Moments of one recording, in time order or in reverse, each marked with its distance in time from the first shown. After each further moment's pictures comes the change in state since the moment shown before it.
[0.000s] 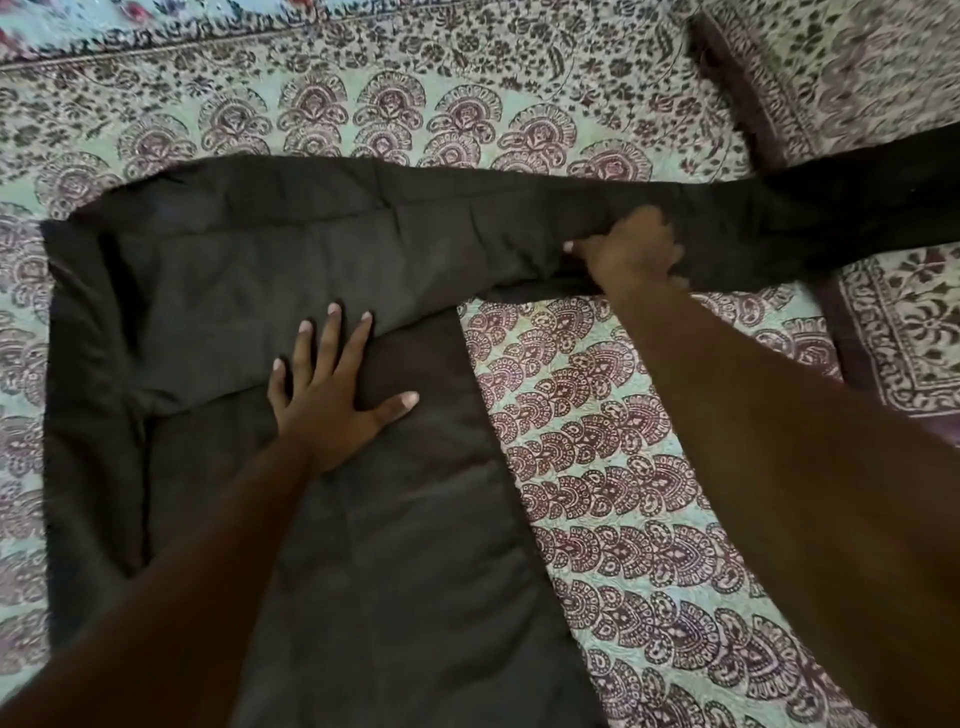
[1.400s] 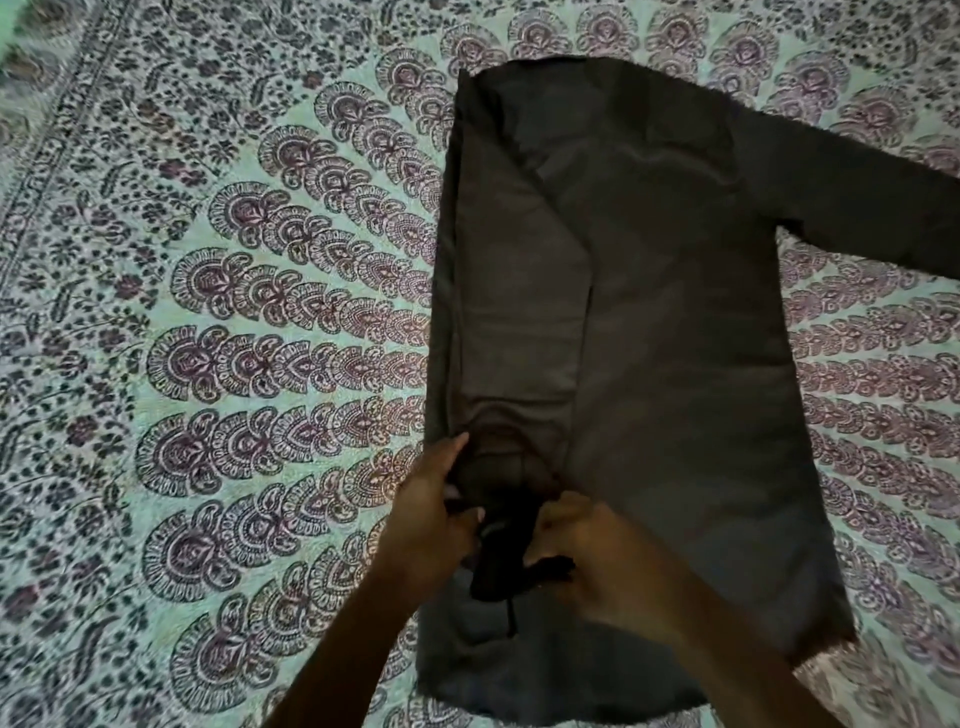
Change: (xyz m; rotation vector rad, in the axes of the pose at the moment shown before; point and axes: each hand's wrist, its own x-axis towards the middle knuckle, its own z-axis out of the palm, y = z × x) left_hand -0.324 -0.196 -0.015 -0.814 0.010 -0.280; right_hand -0.476 0.102 0.077 -0.306 -1.031 -1.271
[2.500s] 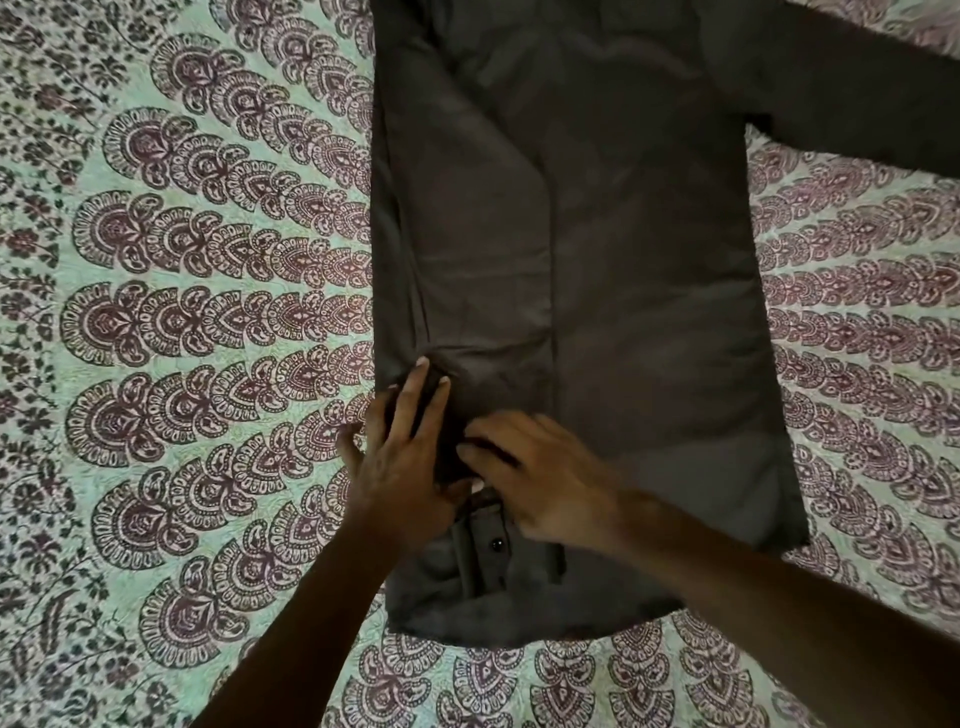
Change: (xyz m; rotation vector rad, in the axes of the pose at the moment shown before) left_hand -0.004 -0.008 0.022 0.794 -0.026 0.173; right_hand 0.006 0.019 0.023 -0.380 0.222 -0.213
